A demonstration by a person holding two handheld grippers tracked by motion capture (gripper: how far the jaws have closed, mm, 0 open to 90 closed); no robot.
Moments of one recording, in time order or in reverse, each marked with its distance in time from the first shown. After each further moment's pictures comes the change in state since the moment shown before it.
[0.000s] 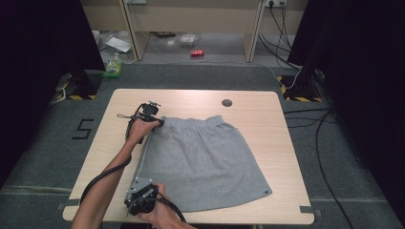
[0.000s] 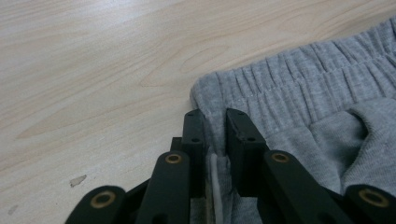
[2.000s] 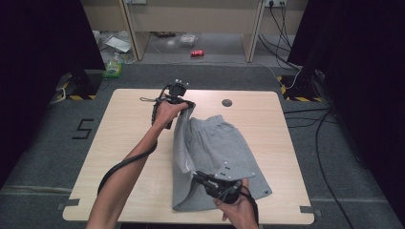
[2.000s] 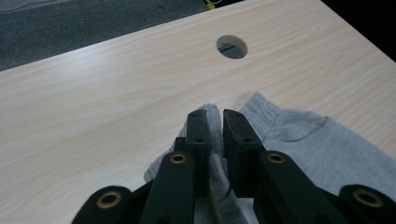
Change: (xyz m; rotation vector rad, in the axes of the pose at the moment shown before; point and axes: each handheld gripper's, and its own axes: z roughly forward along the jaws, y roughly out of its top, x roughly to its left) left arm -0.110 0.096 -0.051 -0.152 -0.162 0.005; right arm -0.076 -0.065 -0.225 -0.342 -0.140 0.175
